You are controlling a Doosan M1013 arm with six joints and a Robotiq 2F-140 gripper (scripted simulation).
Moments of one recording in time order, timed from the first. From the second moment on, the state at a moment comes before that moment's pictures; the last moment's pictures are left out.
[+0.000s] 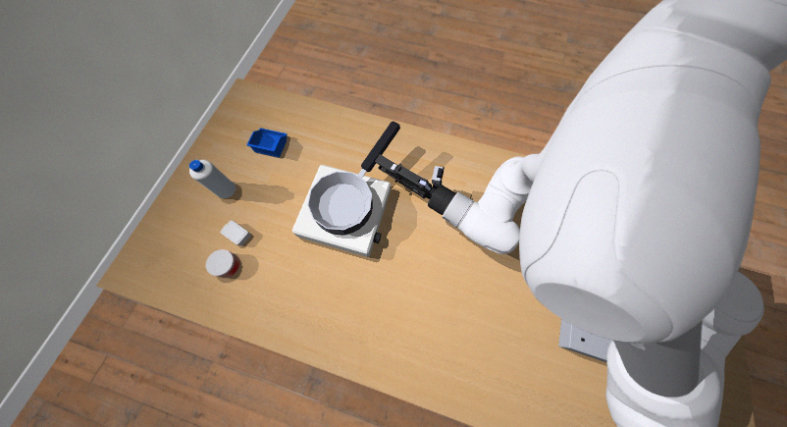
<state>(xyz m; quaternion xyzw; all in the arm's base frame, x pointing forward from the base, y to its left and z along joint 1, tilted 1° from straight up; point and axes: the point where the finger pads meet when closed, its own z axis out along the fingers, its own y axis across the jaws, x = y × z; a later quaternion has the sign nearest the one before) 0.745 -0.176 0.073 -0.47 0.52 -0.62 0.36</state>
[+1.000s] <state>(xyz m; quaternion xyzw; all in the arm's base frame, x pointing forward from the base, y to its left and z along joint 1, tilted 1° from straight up) 0.784 -0.189 0.074 -0.47 0.52 -0.62 0.36</state>
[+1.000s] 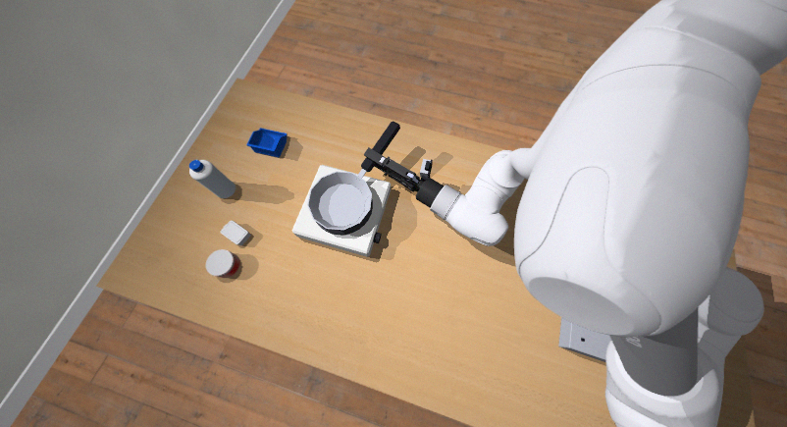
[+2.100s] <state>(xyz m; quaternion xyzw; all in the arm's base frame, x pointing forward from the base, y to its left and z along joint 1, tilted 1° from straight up) 0.796 -0.193 0.074 -0.47 0.52 -0.62 0.36</state>
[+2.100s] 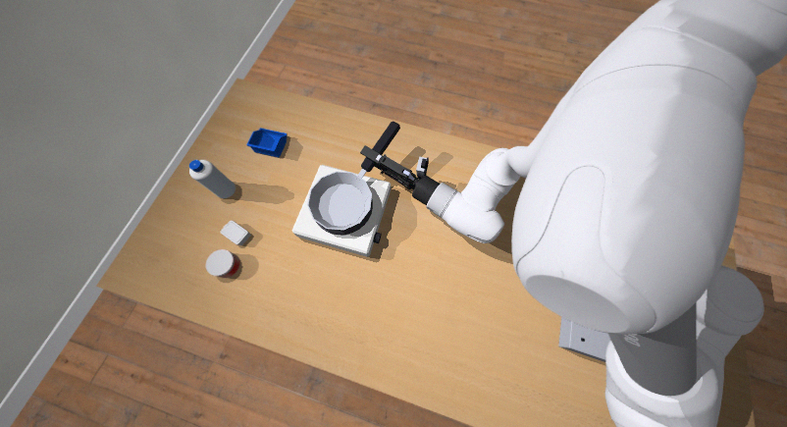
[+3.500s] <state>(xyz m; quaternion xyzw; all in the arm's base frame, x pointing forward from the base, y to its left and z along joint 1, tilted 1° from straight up) 0.796 -0.193 0.074 -0.47 0.52 -0.62 0.36</state>
